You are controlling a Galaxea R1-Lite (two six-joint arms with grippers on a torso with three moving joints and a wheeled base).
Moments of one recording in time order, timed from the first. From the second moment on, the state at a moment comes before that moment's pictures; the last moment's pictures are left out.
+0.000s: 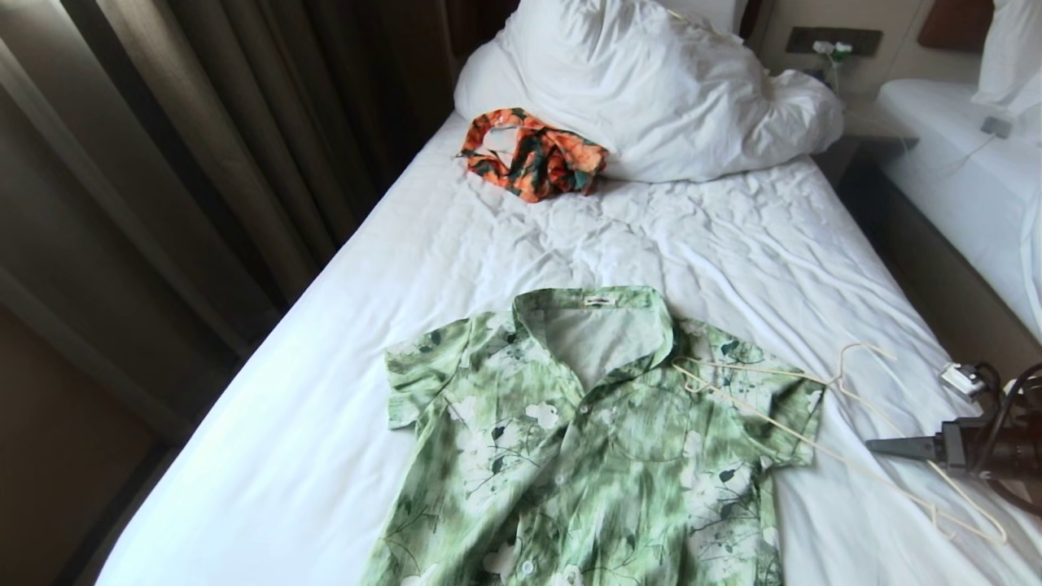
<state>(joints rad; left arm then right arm) 0.01 0.00 -0.01 0.00 0.02 -0.04 -0.55 2.25 -1.20 0.31 1.10 -0.52</state>
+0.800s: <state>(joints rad) 0.01 0.00 -0.01 0.00 0.02 -0.04 -0.57 1.92 -1.13 0.31 1.10 -0.64</state>
